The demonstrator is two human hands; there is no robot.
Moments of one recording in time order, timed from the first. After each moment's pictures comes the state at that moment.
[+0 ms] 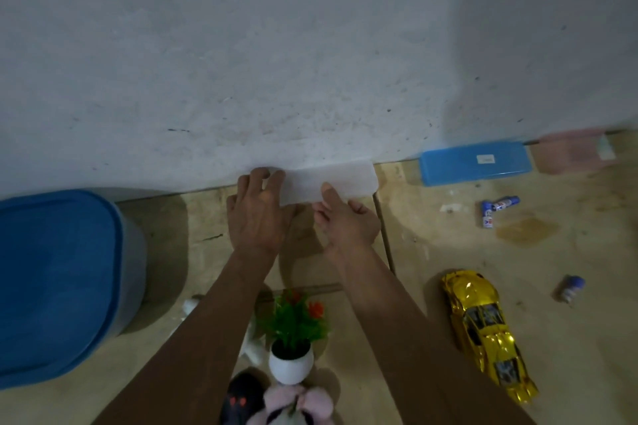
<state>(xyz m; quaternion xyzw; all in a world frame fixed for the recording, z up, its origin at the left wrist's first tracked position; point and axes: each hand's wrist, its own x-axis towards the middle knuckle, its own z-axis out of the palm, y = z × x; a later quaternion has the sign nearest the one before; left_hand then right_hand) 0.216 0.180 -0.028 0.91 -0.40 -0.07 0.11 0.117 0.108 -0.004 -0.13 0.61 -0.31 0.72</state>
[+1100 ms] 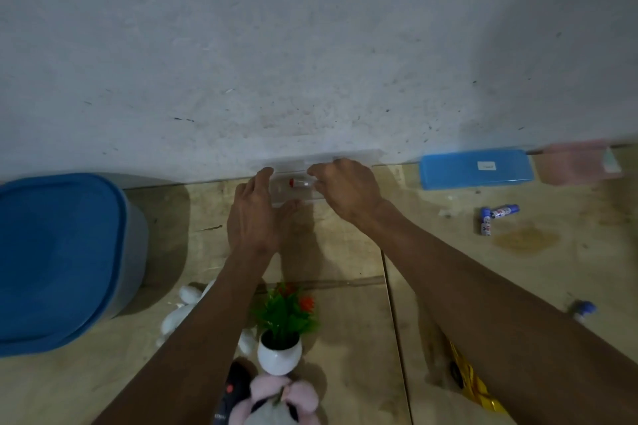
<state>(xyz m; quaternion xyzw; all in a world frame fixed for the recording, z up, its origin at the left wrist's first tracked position) 0.202 0.186 -0.020 0.91 -0.30 -0.12 0.25 0.116 0.040 -0.006 -0.97 0.22 0.00 0.14</state>
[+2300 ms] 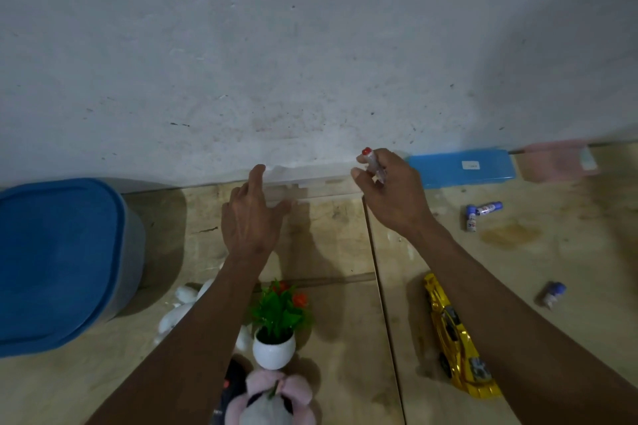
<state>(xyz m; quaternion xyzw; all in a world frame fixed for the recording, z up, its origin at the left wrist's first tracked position) 0.192 0.187 -0.012 0.92 -0.29 -0.09 0.23 0.044 0.021 0.021 -0.82 0.36 -0.19 0.39</state>
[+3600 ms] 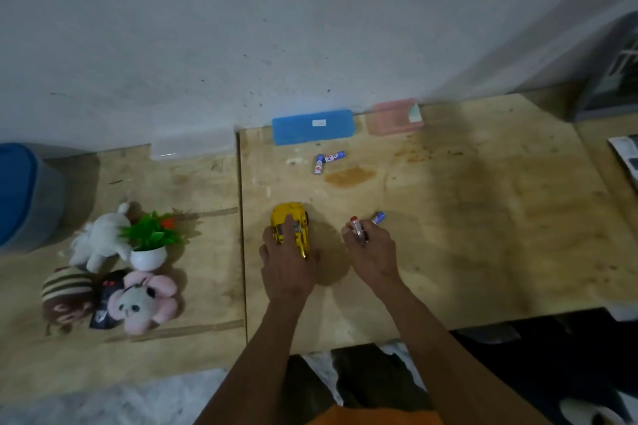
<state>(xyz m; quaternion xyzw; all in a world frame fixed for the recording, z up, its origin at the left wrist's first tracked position) -0.176 0.134 0.021 0.93 -0.22 -0.25 0.15 -0.277 0.031 0.015 -0.67 0.54 -0.13 0.48</state>
